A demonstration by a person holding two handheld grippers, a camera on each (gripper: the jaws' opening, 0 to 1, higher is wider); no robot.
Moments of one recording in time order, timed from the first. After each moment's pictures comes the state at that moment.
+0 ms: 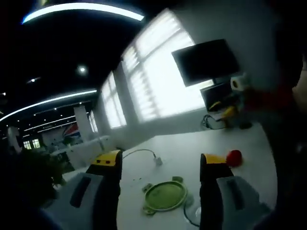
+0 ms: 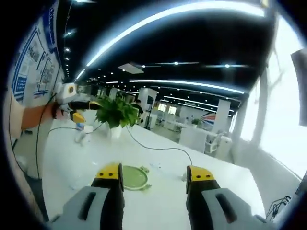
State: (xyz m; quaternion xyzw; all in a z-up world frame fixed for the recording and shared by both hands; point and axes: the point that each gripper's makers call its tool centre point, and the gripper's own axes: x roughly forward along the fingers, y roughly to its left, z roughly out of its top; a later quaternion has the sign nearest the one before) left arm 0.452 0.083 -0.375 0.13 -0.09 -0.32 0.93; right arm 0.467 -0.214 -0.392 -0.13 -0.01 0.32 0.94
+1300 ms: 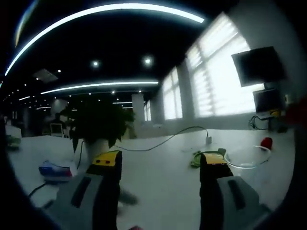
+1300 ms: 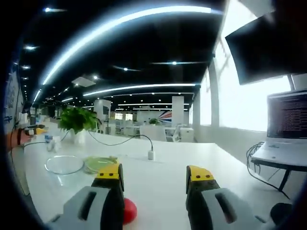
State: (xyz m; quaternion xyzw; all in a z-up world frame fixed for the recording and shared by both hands) left arm 0.384 0.277 -0.482 0.03 -0.07 -0.08 0.99; right arm 0.423 -0.318 -0.481 -0.02 -0.02 0.14 0.99
